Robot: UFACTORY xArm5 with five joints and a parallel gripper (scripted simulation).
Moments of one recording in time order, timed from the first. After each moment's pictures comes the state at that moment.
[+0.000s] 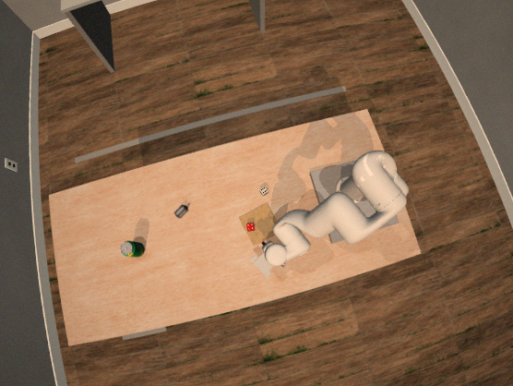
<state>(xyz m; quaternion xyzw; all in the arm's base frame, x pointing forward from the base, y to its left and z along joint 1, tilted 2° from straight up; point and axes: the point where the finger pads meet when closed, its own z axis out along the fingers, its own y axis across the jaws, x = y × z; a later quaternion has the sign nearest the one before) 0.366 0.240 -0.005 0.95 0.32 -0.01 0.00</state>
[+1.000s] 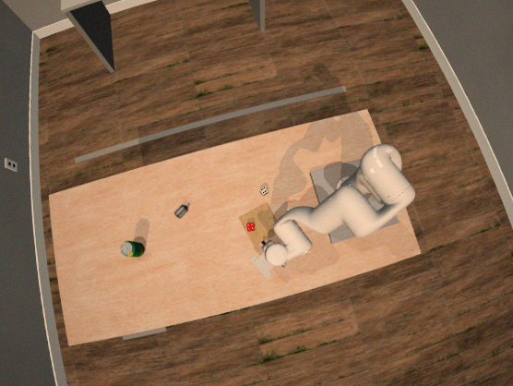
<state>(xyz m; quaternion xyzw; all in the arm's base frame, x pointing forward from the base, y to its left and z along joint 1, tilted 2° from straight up) 0.367 0.238 0.032 0.95 0.32 -0.01 0.00</state>
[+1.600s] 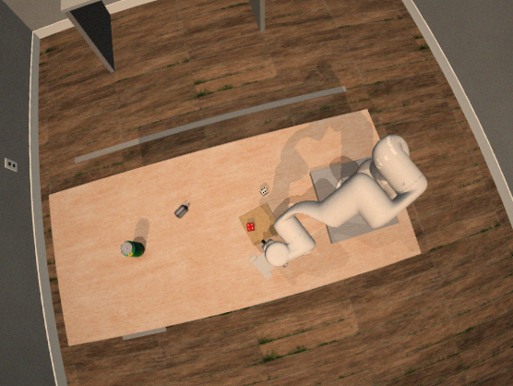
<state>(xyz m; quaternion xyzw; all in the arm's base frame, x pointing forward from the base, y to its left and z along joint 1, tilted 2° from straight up) 0.369 0.237 0.094 0.95 0.32 -0.01 0.00</state>
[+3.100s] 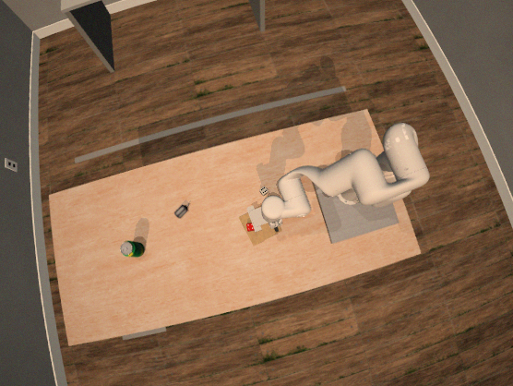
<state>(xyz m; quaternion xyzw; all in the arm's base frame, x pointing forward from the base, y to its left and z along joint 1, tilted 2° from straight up) 0.364 0.094 0.072 0.99 0.13 -0.02 0.00</state>
